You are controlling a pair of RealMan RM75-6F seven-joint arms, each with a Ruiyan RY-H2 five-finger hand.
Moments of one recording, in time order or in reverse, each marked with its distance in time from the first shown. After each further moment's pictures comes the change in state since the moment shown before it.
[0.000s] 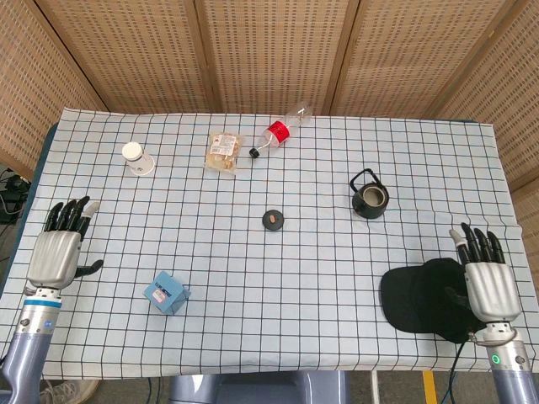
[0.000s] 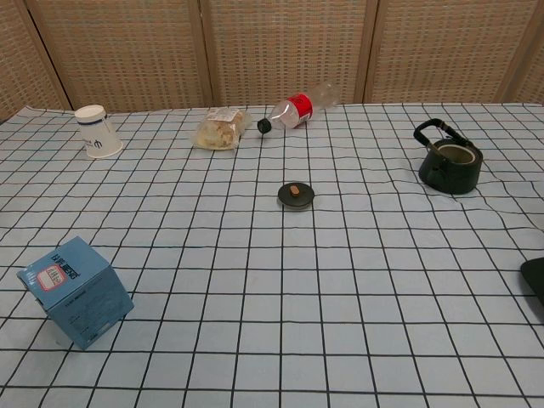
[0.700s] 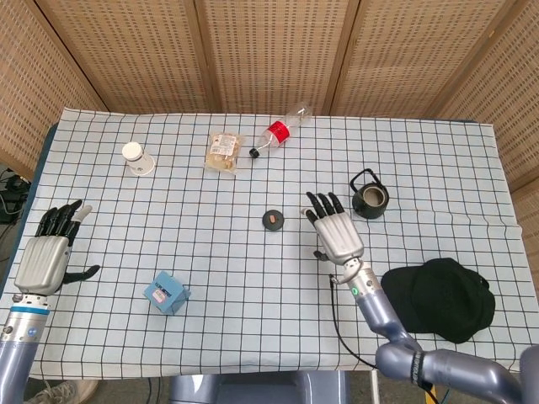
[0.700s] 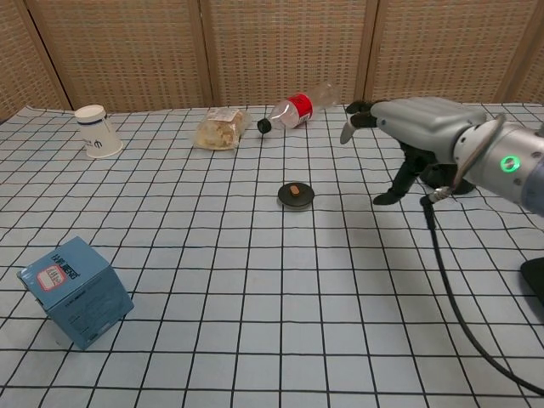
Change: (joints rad) left arm 0.068 0.060 -0.043 -0.005 0.075 -0.076 -0.175; right arm 0.516 -0.430 0.196 0.054 0.403 -0.397 -0.431
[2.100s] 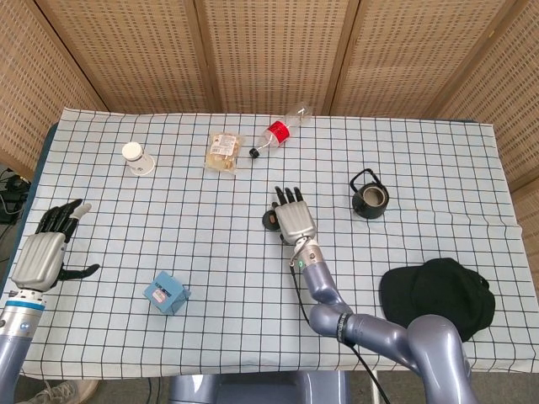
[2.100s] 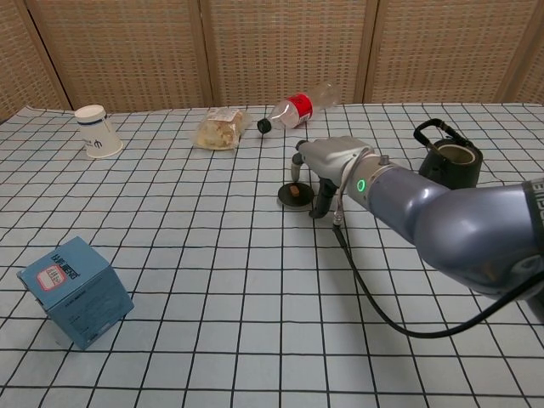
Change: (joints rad) left arm 0.035 0.047 -0.076 0.010 0.019 -0.131 -0.114; right arm 0.337 -0.372 0.044 0.594 0.279 -0.149 -0.035
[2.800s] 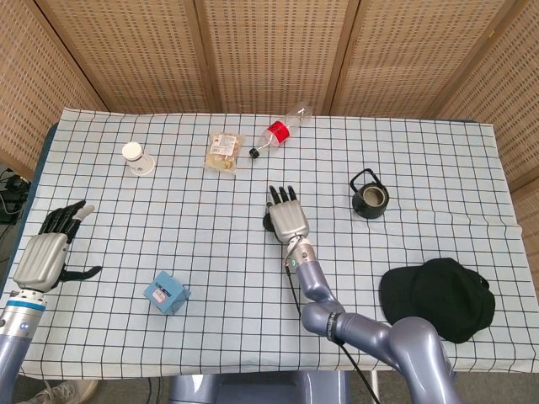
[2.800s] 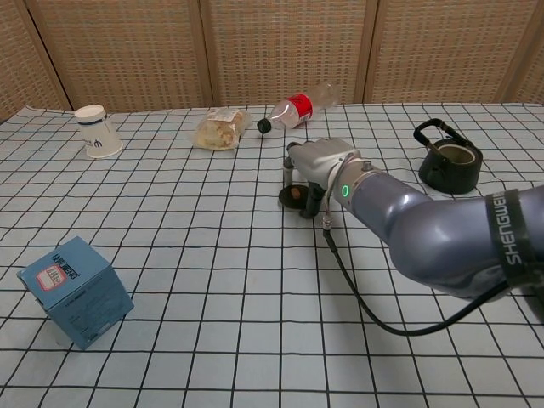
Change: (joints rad) left arm 0.007 0.013 -0.010 -0.006 0.018 -0.034 -0.026; right arm 0.048 -0.080 0.002 0.141 -0.031 -0.023 0.037
